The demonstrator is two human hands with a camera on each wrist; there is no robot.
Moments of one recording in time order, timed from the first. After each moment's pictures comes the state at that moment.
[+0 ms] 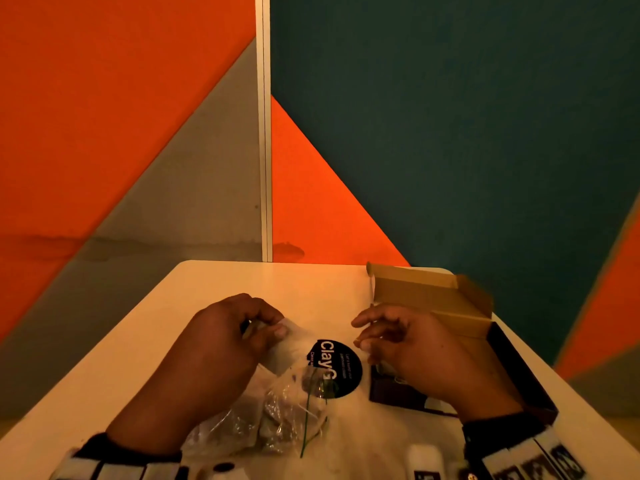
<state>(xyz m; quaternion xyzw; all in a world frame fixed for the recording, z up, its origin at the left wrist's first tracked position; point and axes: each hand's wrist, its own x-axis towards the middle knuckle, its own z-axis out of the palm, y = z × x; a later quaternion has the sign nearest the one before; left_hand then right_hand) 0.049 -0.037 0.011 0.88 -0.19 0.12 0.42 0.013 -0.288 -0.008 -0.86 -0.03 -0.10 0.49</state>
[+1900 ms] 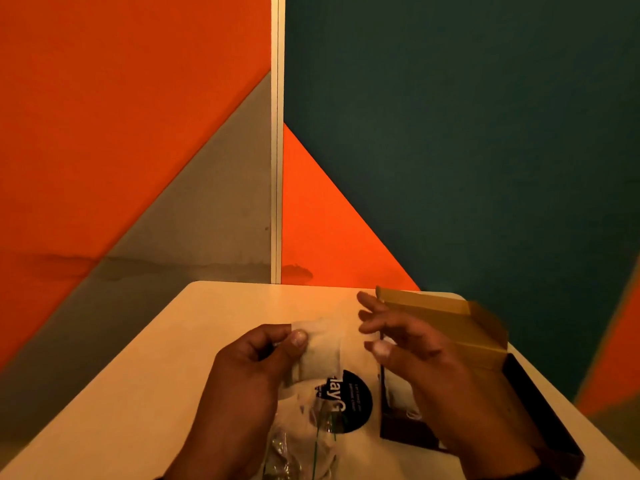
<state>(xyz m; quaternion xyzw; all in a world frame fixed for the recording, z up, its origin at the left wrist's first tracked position) 0.041 -0.074 -0.002 0.62 -0.09 0.03 0.78 -0.002 -0.267 0.012 -0.74 -0.13 -0.15 0.64</state>
